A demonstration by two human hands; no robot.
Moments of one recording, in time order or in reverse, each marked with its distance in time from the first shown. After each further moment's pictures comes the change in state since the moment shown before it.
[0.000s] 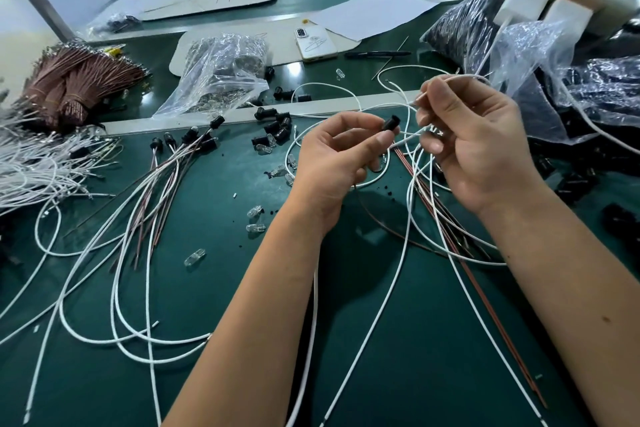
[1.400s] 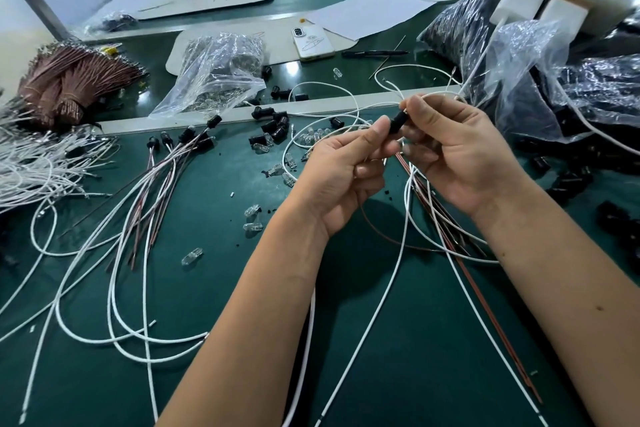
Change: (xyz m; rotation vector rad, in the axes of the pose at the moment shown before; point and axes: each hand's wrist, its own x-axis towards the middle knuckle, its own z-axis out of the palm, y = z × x) left_hand -0.002 0.002 0.009 -0.285 -0.170 -0.252; right_hand 0.002 0.006 0.000 0.069 -0.059 0.216
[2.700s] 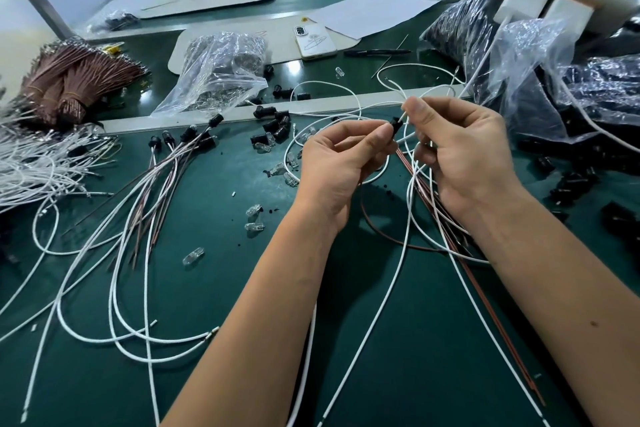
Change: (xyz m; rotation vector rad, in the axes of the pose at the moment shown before) left_hand 0.001 -0.005 0.001 0.162 0.249 0.213; right_hand -0.002 0.008 0.010 -0.212 0.303 -0.130
